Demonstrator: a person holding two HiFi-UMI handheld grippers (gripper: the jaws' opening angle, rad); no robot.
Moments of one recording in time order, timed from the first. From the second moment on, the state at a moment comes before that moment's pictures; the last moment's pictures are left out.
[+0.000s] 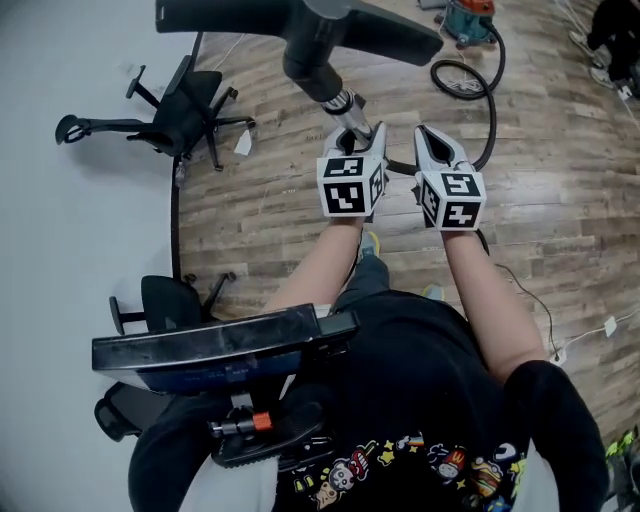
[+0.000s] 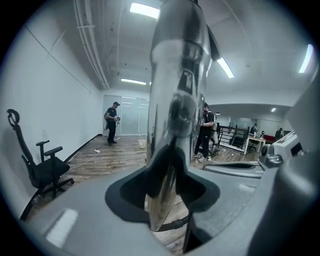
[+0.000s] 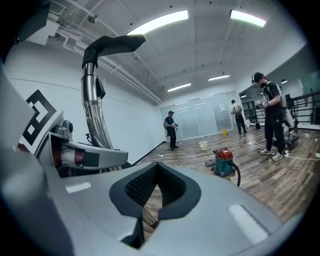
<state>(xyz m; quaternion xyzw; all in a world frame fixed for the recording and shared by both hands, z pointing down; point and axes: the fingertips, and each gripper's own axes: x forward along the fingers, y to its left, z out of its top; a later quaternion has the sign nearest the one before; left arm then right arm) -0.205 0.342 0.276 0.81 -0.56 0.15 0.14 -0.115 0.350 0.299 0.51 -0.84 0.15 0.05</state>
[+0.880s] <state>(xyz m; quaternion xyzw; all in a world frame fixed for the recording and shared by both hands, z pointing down) -0.259 0.158 0.290 0.86 -0.46 0.17 0.12 -0.171 0.205 0.319 0.60 -0.78 0.17 0.06</state>
